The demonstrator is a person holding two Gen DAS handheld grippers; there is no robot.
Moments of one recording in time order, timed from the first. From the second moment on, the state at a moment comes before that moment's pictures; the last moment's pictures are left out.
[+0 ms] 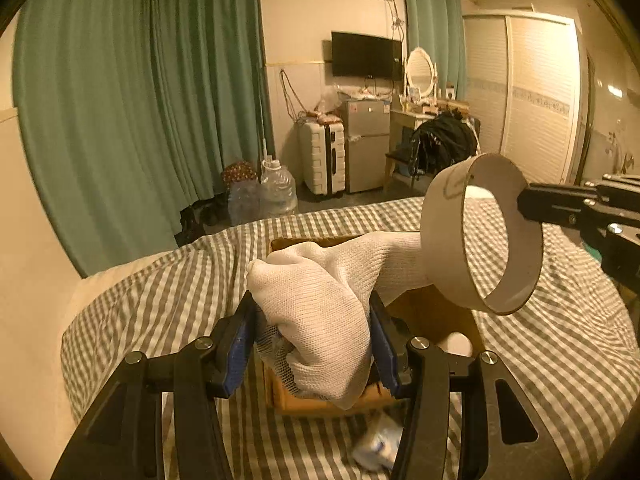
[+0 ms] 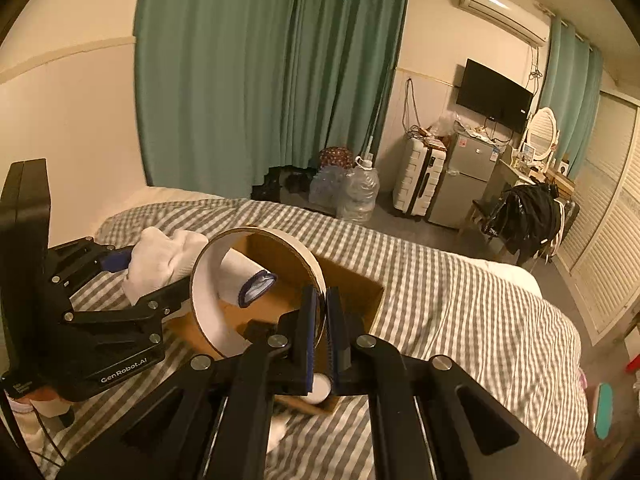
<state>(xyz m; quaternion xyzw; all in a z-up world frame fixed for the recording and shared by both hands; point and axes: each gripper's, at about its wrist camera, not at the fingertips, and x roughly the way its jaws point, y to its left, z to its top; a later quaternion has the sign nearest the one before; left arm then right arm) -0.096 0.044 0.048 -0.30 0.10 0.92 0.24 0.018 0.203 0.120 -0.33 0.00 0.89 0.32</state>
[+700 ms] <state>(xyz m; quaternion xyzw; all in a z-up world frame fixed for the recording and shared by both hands) -0.144 0.083 -0.028 -0.37 0.16 0.89 0.22 -0.003 0.295 0.033 -0.40 0.08 0.86 0.31</state>
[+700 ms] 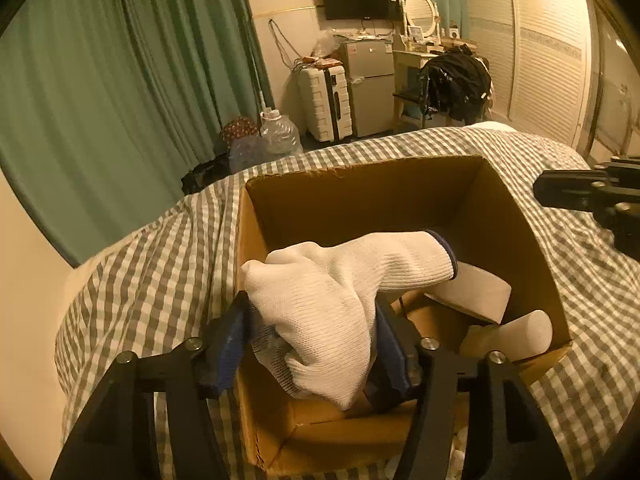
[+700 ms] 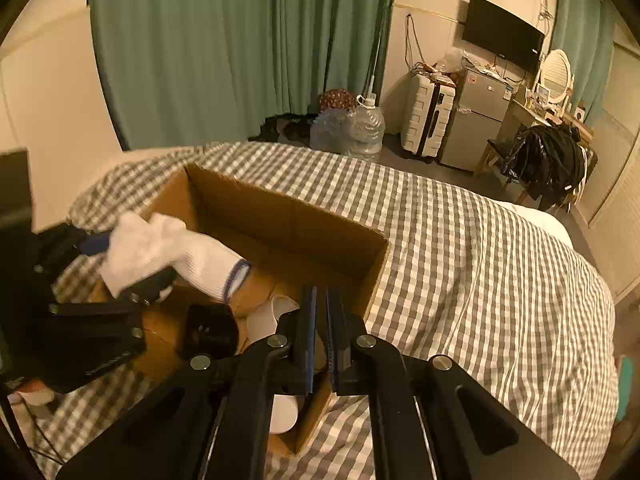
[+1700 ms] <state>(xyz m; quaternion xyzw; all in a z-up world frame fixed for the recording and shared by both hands) -0.015 -0.005 -0.050 -0.38 0.06 0.90 0.21 0.062 0.172 -0.007 -0.40 0.14 0.86 0.27</state>
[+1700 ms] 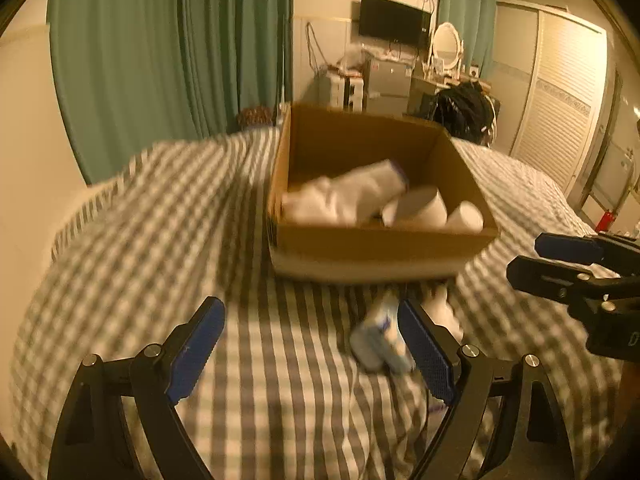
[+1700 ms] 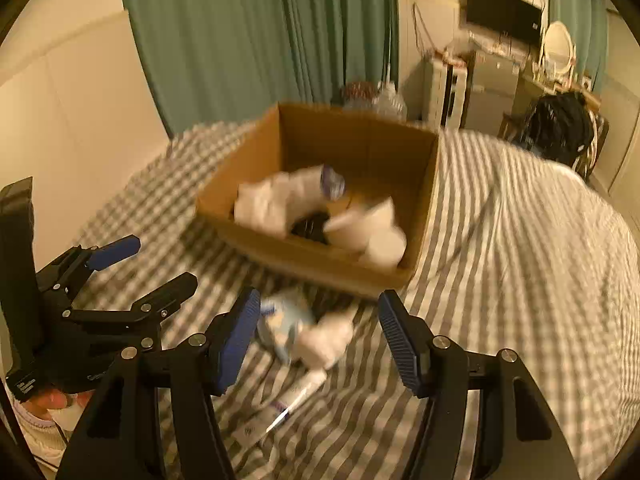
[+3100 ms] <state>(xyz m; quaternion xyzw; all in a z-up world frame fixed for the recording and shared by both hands) -0.023 0.001 -0.110 -0.44 0.10 0.88 0.18 0.028 0.203 -0.106 -0.51 0.22 0.79 0.26</state>
